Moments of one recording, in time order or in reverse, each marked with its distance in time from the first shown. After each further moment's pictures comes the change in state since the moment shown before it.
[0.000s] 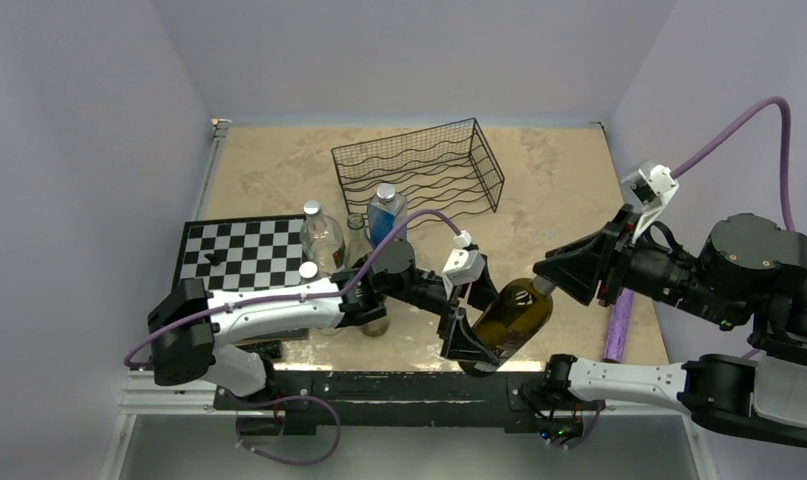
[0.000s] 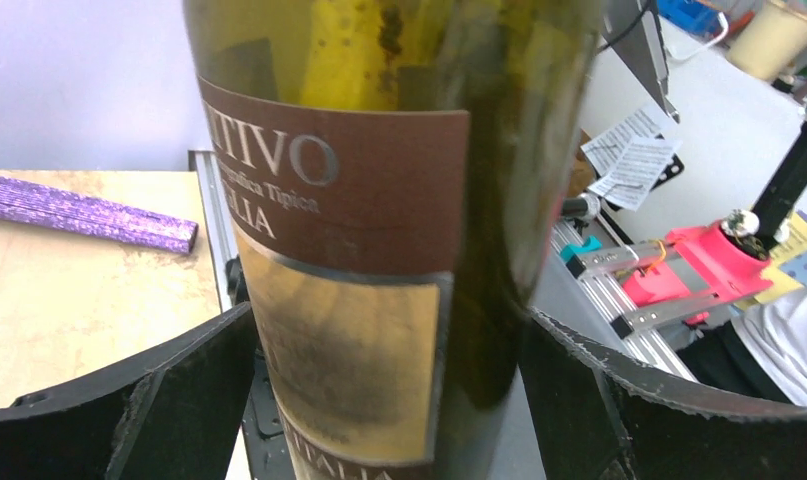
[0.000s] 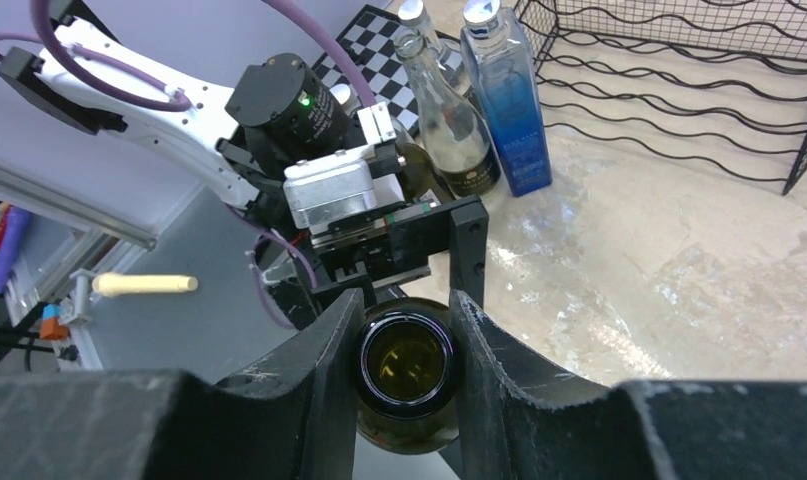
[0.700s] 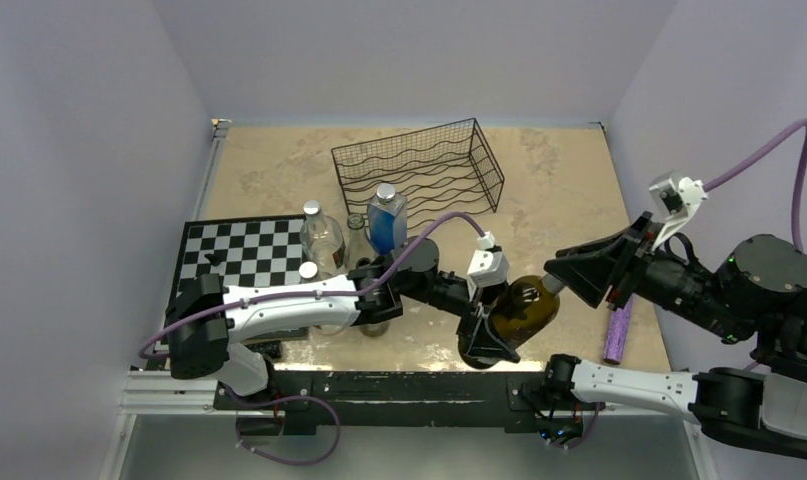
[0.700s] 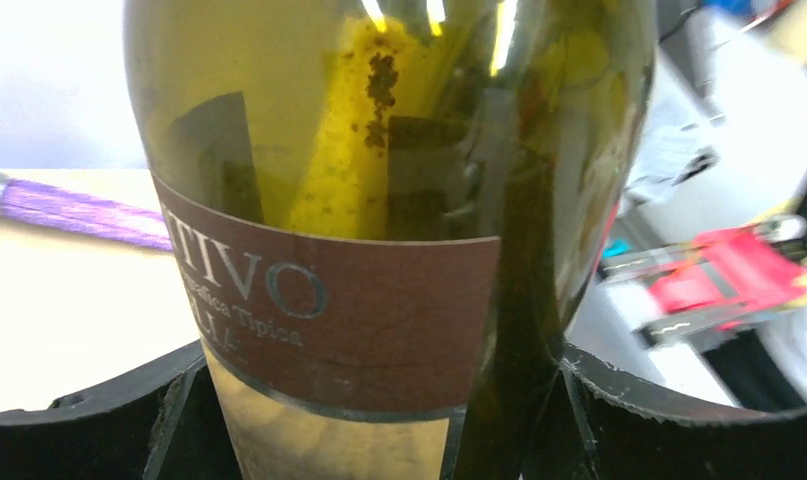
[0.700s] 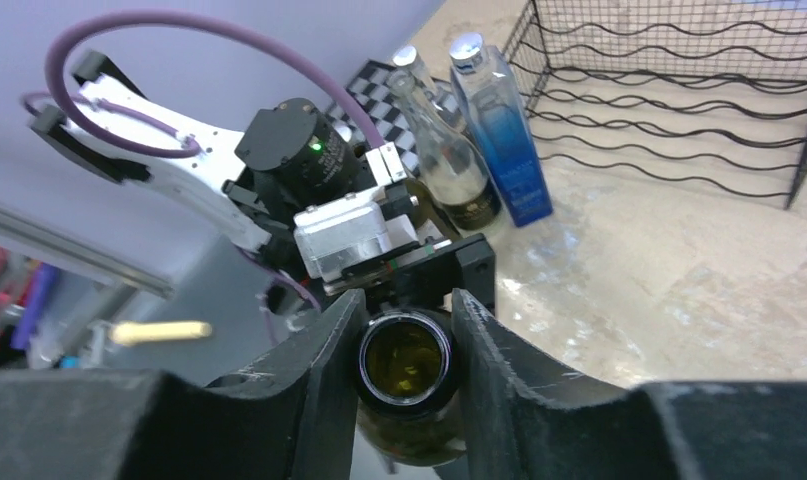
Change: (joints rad) left arm -0.035 0.093 0.090 -0.017 -0.068 0.002; right arm -0.003 -0.147 -0.195 0.151 0.042 0.035
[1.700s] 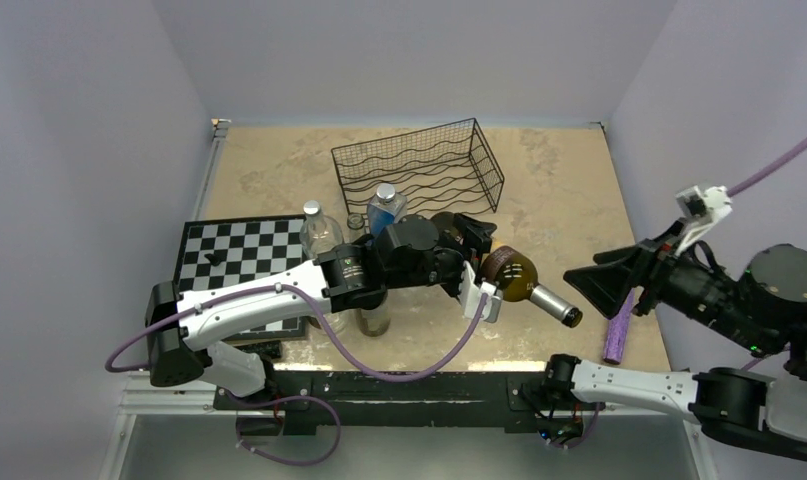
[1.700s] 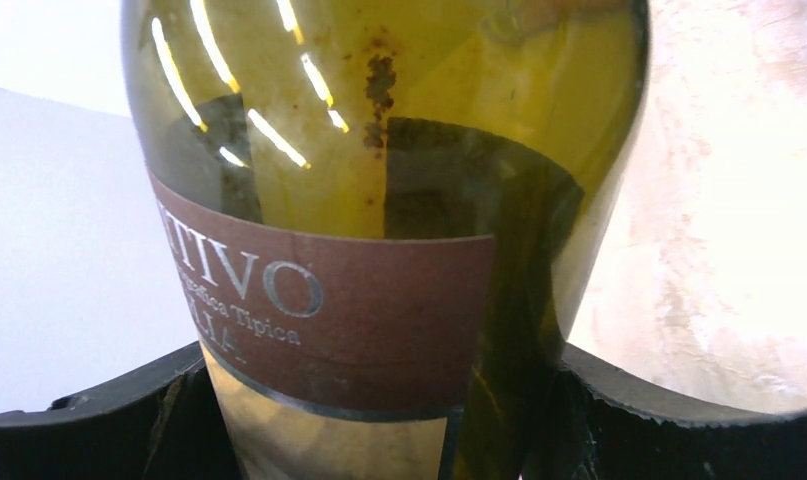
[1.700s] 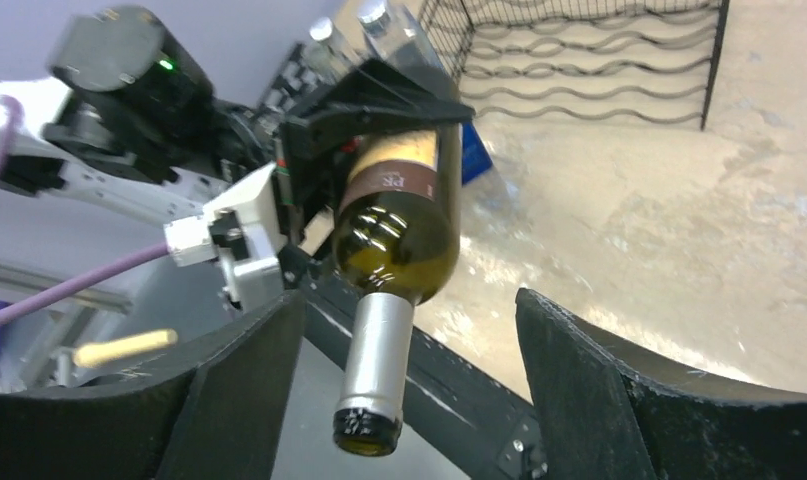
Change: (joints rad) left arm 0.013 -0.101 0.234 -0.680 -0.615 1.373; right arm -0.004 -0.033 0.090 -0.187 0.129 0.085
